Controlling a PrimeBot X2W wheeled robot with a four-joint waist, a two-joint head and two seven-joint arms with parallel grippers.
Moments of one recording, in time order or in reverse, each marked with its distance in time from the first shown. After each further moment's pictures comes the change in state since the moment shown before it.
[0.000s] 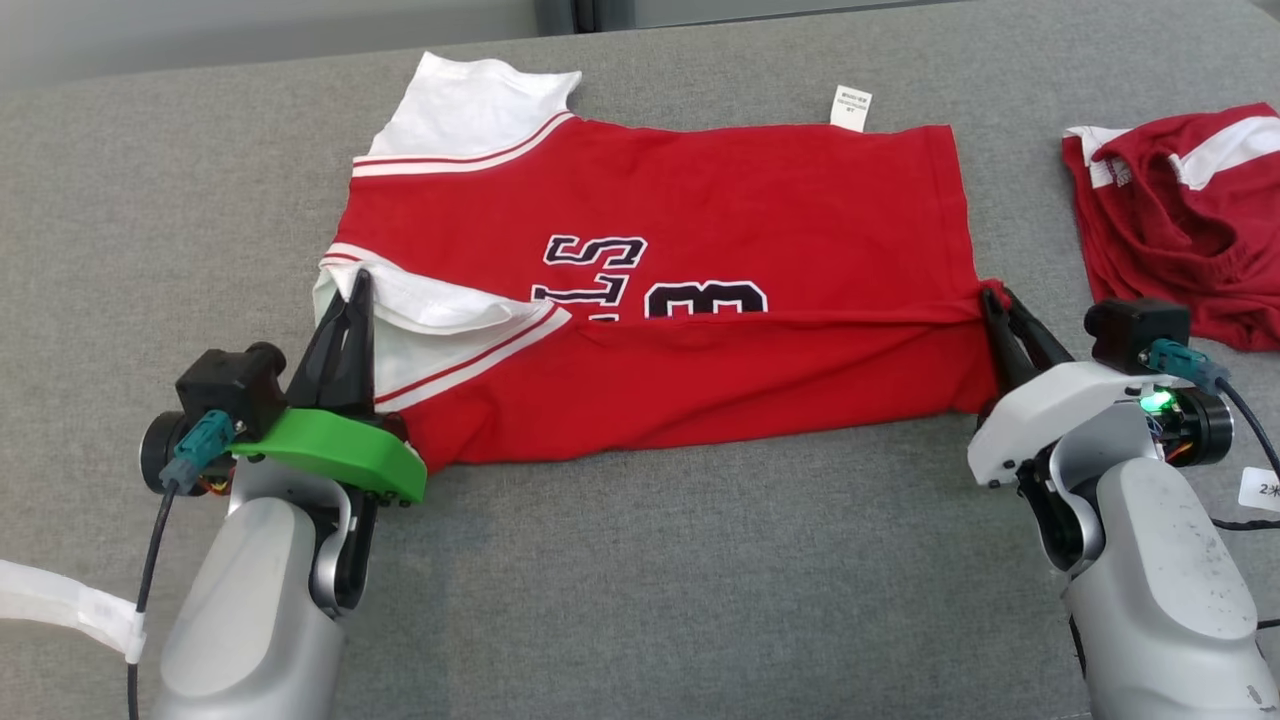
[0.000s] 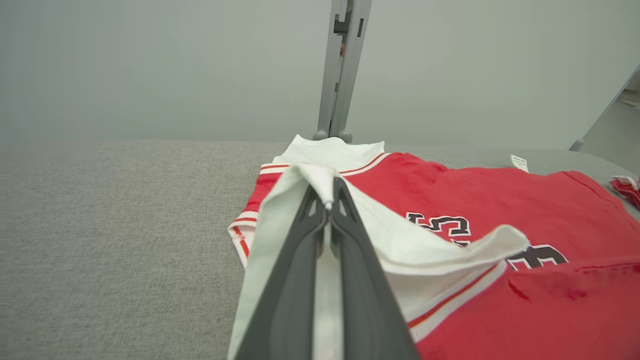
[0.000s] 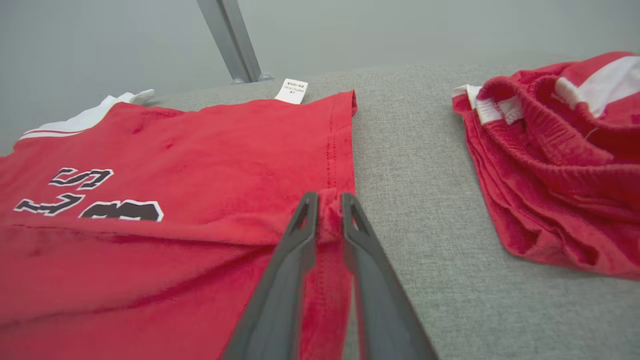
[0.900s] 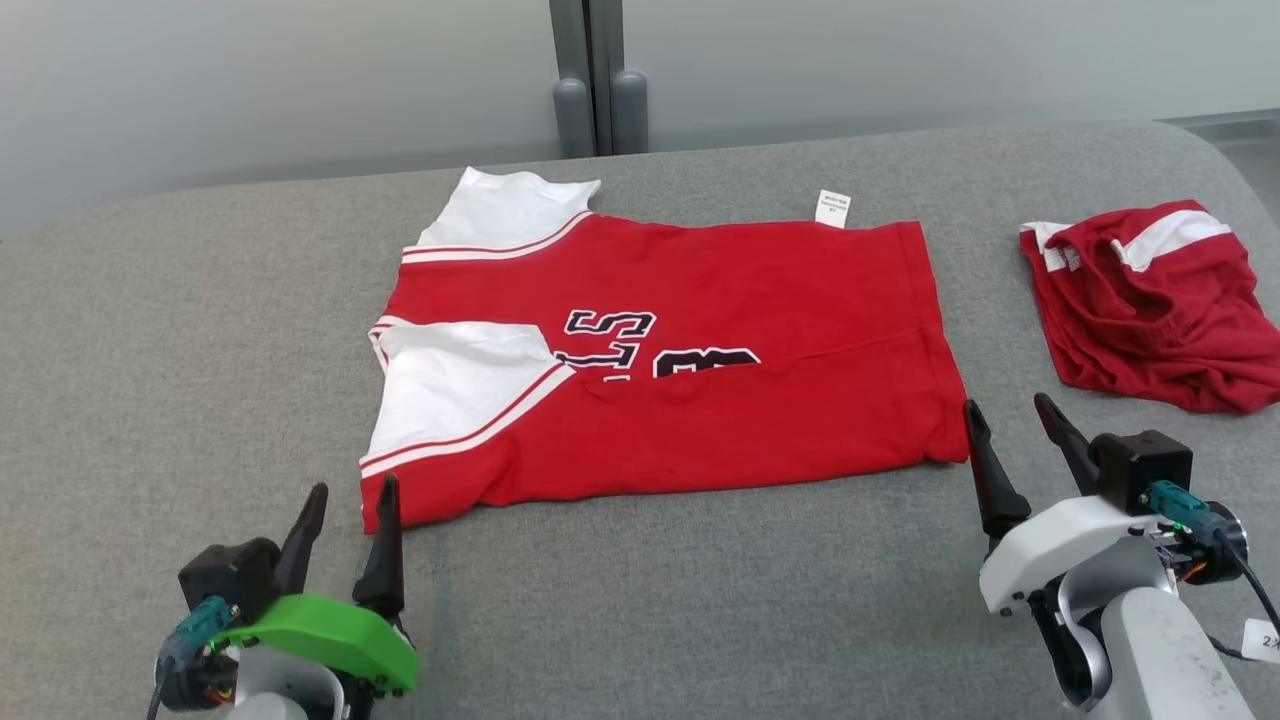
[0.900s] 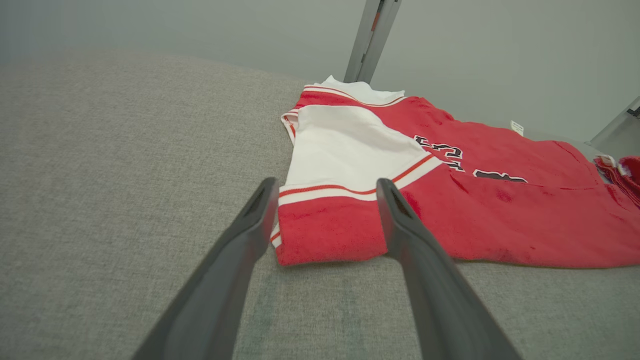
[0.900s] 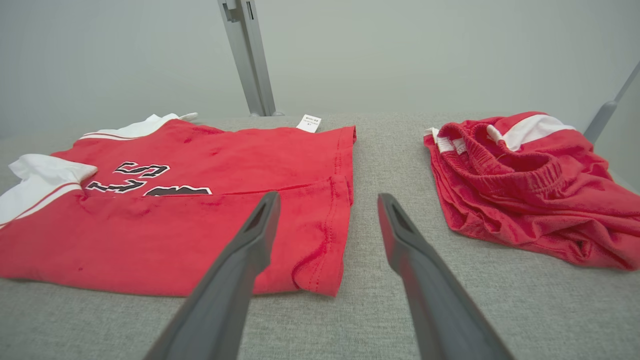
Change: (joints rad) left arm 0.315 -0.001 0.063 -0.087 -0.063 -0.001 0.045; right arm 0.232 0.000 0.010 -0.119 -0.061 0.000 -0.122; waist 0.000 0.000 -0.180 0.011
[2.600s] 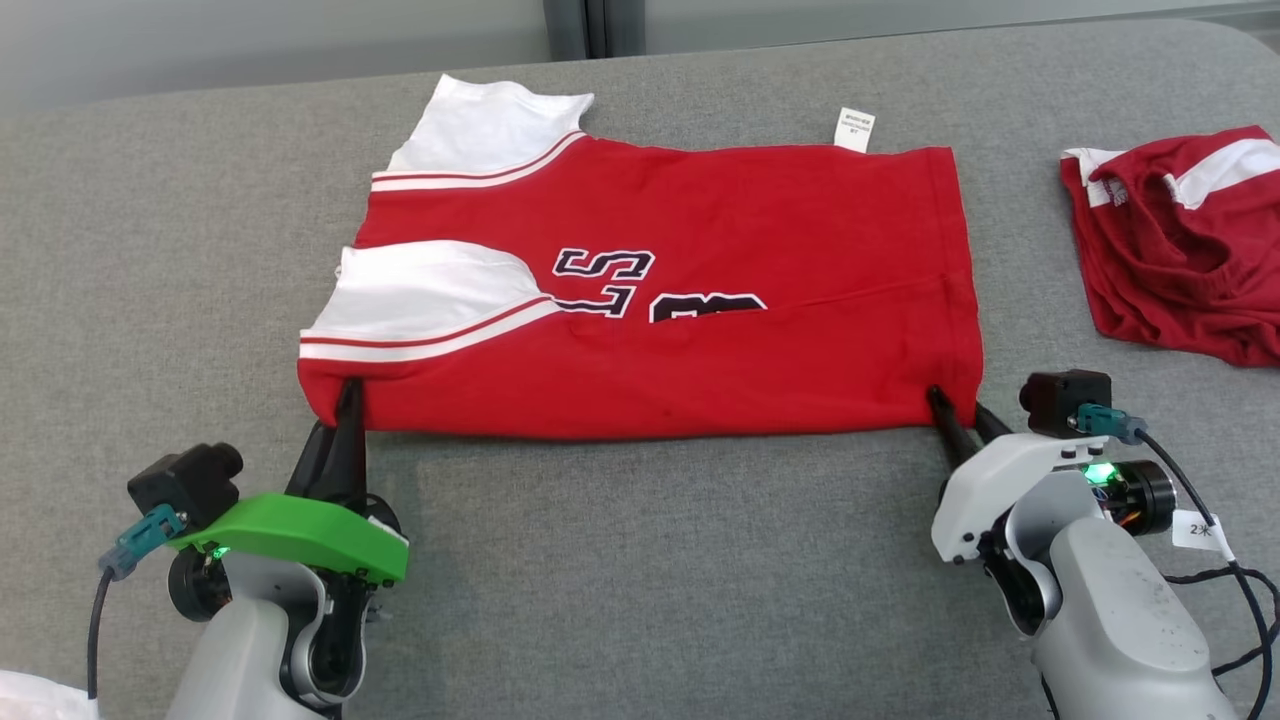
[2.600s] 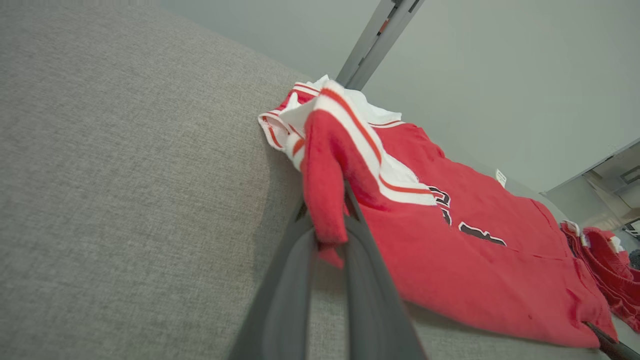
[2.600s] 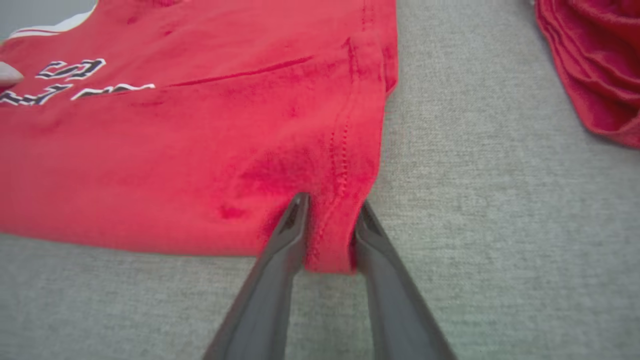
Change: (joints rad) left arm -0.132 0.000 -0.015 -0.018 -0.281 0.000 0.074; right arm -0.208 0.000 0.070 0.298 0.067 0.000 0.104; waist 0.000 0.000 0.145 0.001
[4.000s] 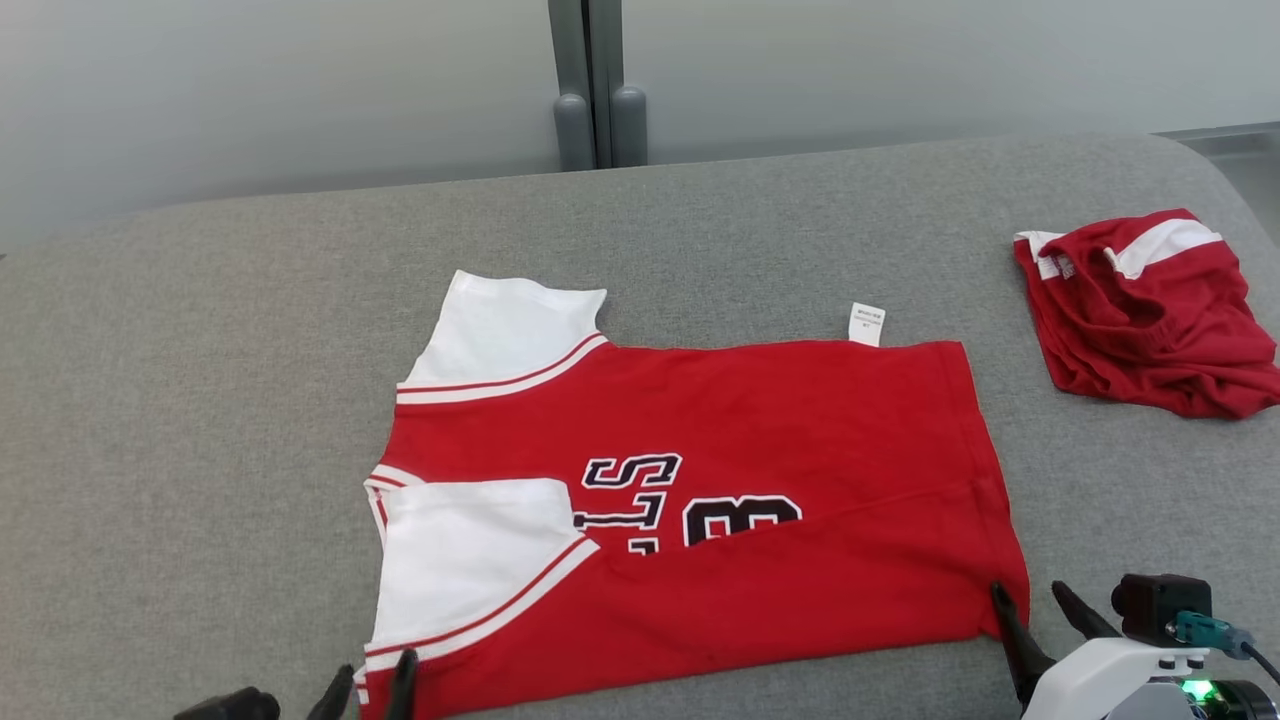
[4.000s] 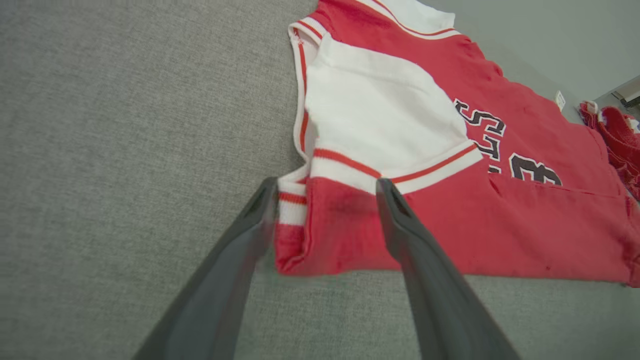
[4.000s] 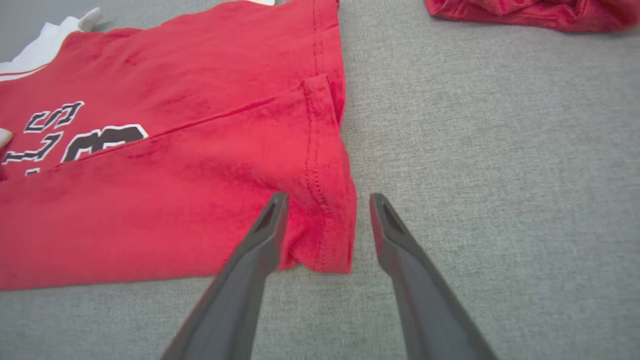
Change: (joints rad) left arm 0.472 0.089 -0.072 -0.256 0.001 0.111 0.135; right arm 0.506 0.001 -0.095 -0.453 0.051 0.000 0.150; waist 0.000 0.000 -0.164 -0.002
